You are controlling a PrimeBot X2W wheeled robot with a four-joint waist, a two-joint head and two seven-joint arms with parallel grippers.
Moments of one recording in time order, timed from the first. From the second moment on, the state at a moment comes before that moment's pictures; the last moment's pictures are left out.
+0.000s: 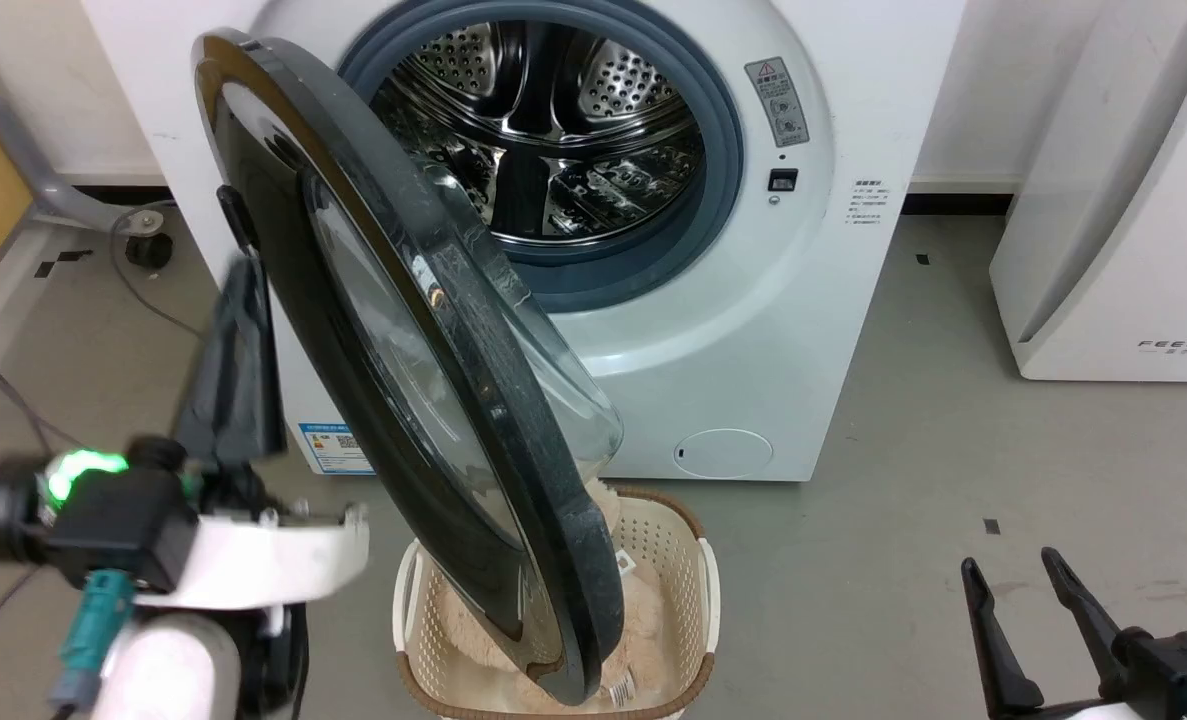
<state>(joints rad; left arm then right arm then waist) -0.17 0.21 -0.10 -0.28 -0.11 0.11 -0.14 0.16 -0.05 -0.08 -0.08 0.08 0.13 -0.07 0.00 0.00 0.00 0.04</state>
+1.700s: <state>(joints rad) -0.13 0.06 -0.60 0.02 -0.32 0.10 0.08 0.17 -0.05 -0.08 -0.04 0.09 0.13 -0.05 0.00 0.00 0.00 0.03</state>
